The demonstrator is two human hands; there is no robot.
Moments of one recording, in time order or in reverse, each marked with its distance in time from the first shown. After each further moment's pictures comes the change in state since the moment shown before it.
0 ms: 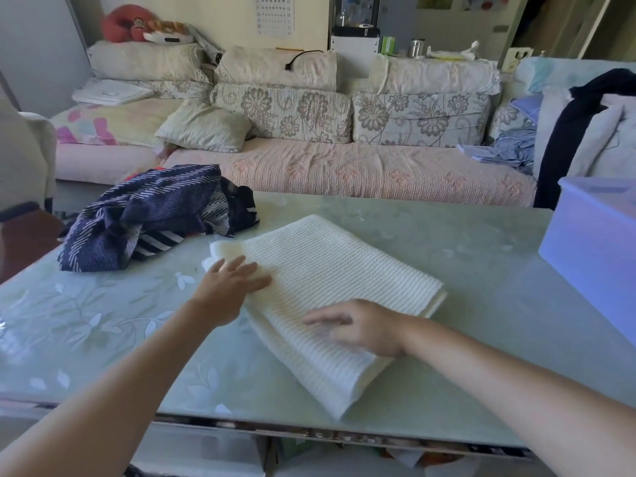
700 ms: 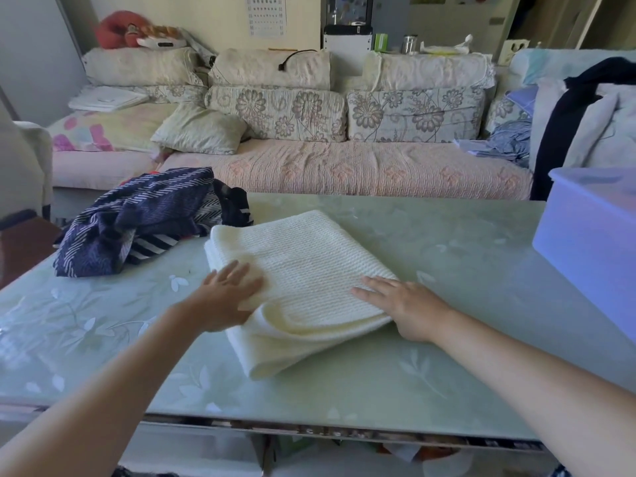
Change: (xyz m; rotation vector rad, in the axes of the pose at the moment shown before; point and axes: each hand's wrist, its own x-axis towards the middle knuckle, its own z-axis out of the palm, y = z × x) left_hand -0.006 0.010 -0.012 -0.040 -0.287 -0.024; right_hand -0.023 0.090 -0.031 -0.835 0.172 0.061
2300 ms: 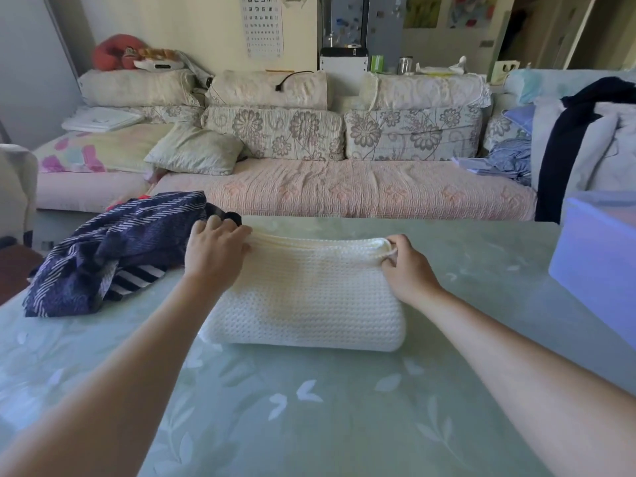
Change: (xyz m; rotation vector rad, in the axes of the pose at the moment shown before) left_hand 0.086 -0.027 -0.079 0.022 0.771 -0.233; right_hand 0.097 0.050 -0.034 0.728 0.600 0.525
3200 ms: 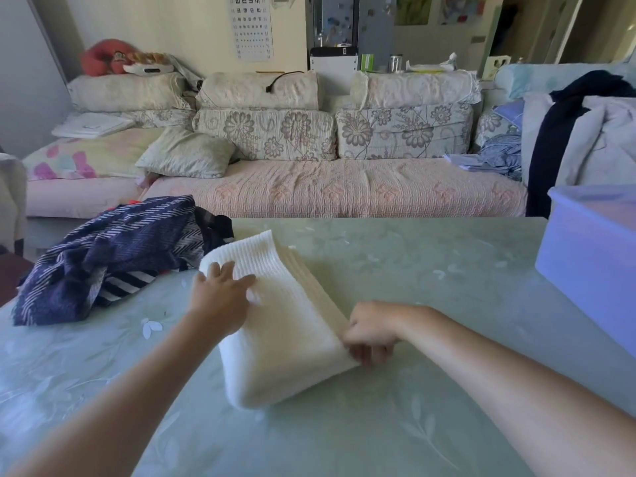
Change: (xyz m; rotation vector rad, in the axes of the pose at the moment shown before) left_hand -0.047 0.050 -0.013 0.156 -0.554 -0.051; right_hand -0.055 -0.033 -0.002 -0.192 -1.016 0.126
